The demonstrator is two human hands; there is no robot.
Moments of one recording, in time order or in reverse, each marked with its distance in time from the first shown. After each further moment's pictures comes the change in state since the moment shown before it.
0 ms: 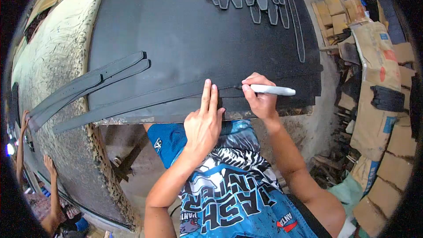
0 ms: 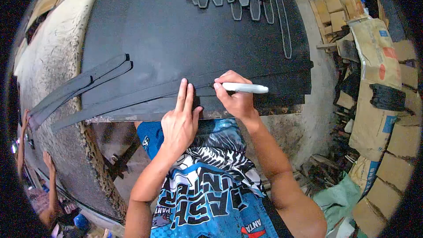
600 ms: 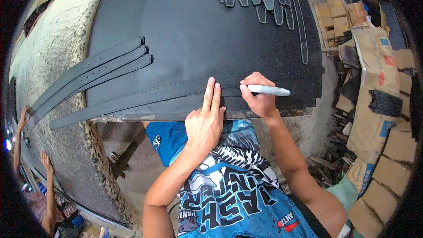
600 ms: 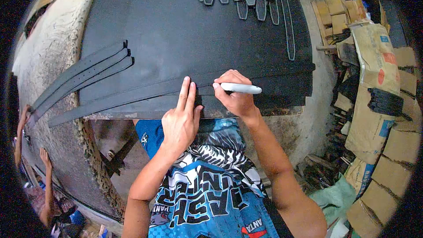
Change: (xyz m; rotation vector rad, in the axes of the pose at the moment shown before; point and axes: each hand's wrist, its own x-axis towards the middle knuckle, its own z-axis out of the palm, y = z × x) left_hand 0.001 -0.003 -0.004 0.024 -0.007 0.024; right_hand 0.002 0.015 0.006 -0.115 -0.073 -0.081
